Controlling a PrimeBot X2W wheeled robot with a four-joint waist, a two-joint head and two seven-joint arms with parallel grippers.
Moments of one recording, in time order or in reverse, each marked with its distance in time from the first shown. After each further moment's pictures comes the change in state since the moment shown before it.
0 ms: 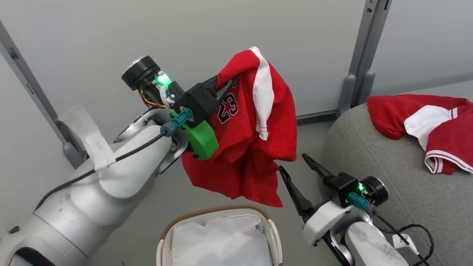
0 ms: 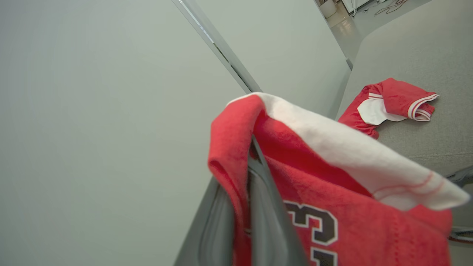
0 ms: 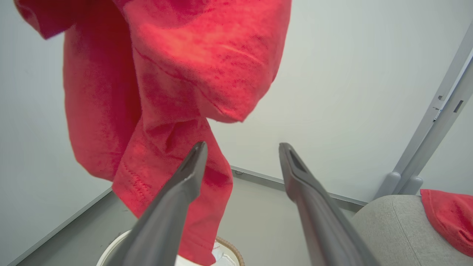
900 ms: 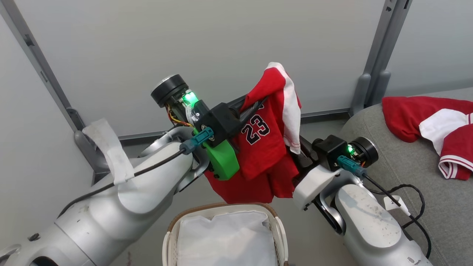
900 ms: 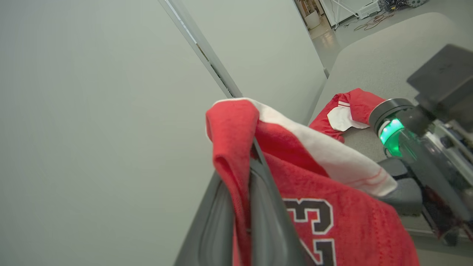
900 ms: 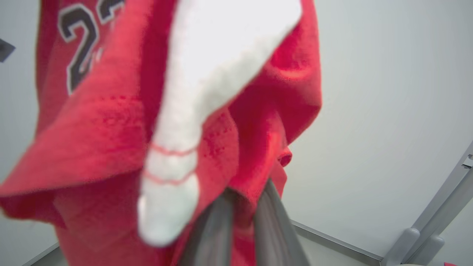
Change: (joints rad) left arm 0.040 -0.038 -0.058 -0.072 -0.055 0.000 0.000; right arm -0.214 0.000 0.064 0.084 0.033 0.000 0.000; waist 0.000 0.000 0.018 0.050
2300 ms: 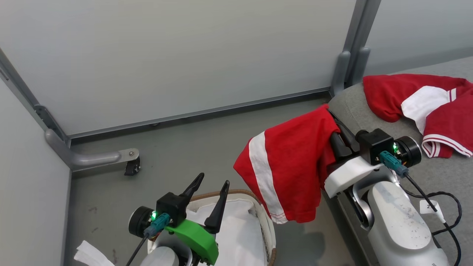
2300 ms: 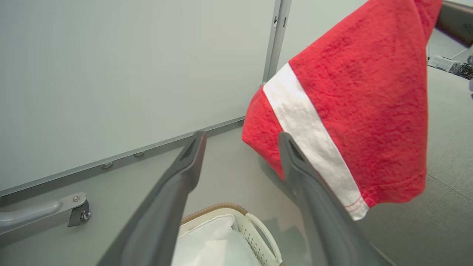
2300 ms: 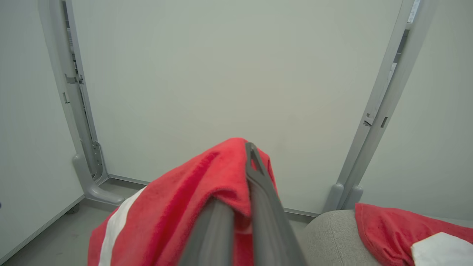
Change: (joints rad) left arm 0.674 -0.163 0.517 0.048 0.034 0.012 0.000; right arm 0.072 0.000 -0.244 -0.091 -0.096 0.000 0.000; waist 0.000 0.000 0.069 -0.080
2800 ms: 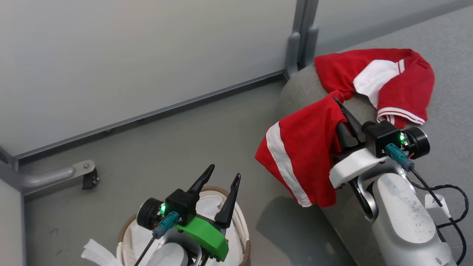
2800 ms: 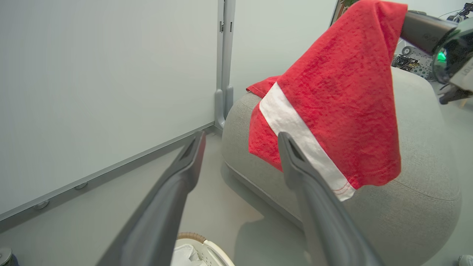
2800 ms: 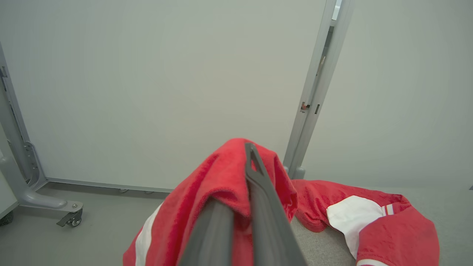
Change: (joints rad) left arm 0.015 -0.039 0.028 -0.074 0.074 -0.008 0.000; right arm -0.021 -0.001 -0.038 -0.022 -0.047 0.000 0.000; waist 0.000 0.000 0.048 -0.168
